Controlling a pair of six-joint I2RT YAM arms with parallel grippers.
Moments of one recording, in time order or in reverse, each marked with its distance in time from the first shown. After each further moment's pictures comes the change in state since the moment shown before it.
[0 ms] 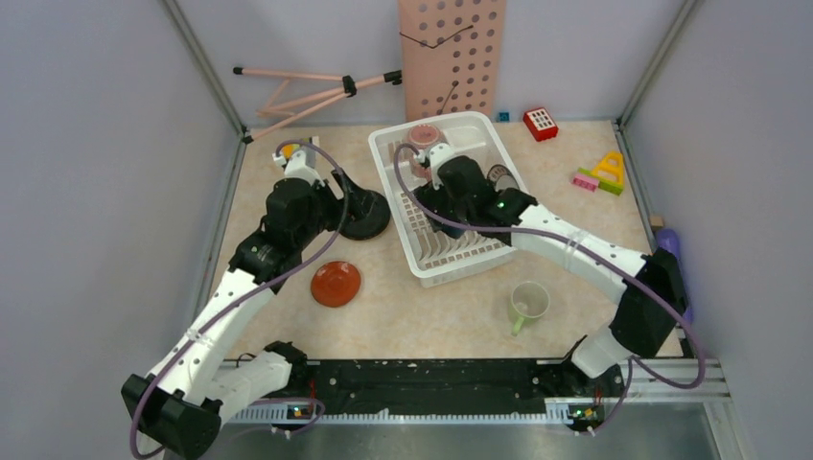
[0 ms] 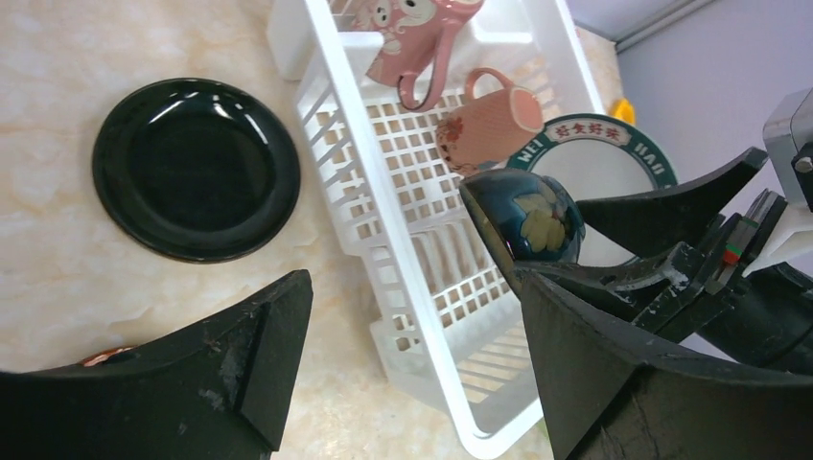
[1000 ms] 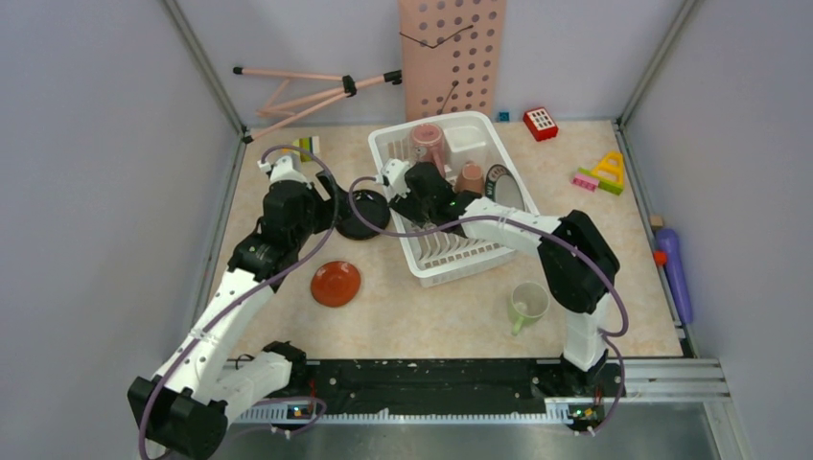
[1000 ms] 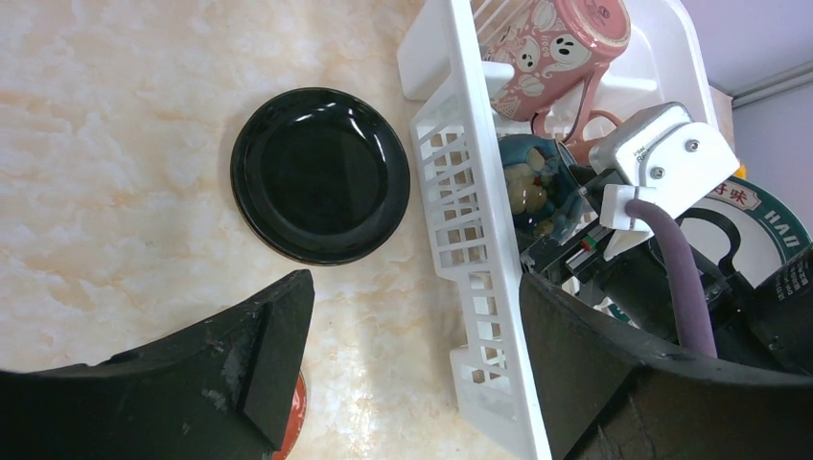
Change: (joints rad) left arm 0.085 0.001 -0.045 -0.043 -0.128 0.030; right arm 0.013 0.413 0.100 0.328 0.041 -0.467
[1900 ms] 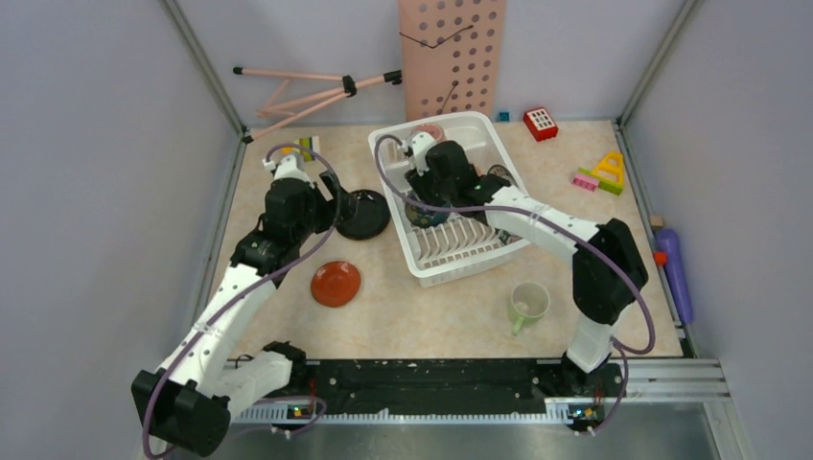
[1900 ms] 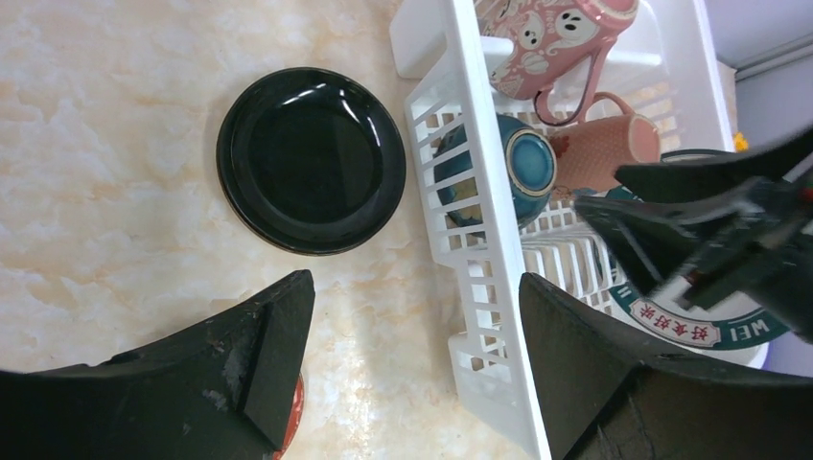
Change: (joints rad) left arm 0.023 0.018 -0.001 0.002 0.059 0.007; right arm -0.071 -0.115 0.037 -0.117 -0.166 0.278
